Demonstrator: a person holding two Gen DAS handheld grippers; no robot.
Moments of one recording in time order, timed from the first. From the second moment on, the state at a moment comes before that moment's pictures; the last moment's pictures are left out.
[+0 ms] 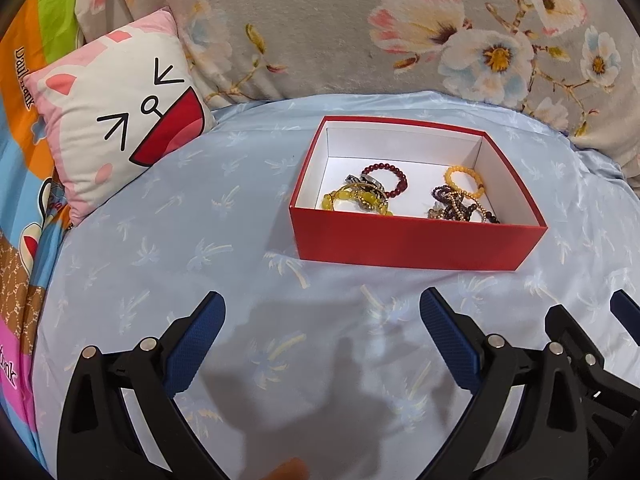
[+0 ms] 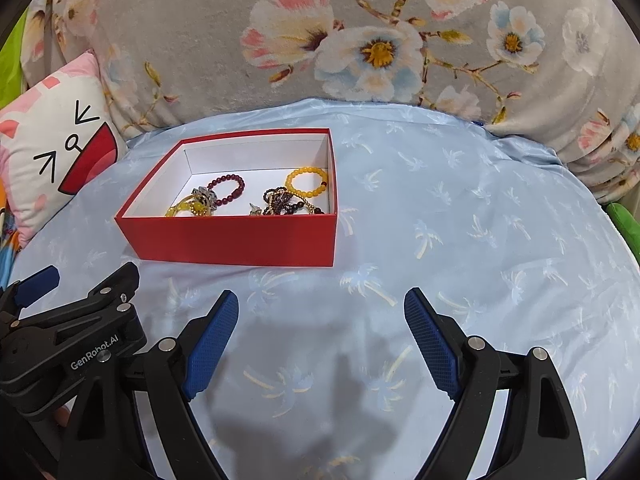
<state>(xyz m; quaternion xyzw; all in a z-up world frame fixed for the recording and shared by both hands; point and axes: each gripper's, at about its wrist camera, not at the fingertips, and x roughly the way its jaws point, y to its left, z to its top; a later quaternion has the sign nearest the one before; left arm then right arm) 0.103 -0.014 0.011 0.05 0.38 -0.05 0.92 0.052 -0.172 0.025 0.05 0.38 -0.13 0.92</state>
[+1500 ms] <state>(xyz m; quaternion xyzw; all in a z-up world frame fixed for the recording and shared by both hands) 0.100 -0.014 0.004 0.05 0.37 -0.03 0.93 0.051 -0.172 0.012 0.05 0.38 -0.13 0.91</state>
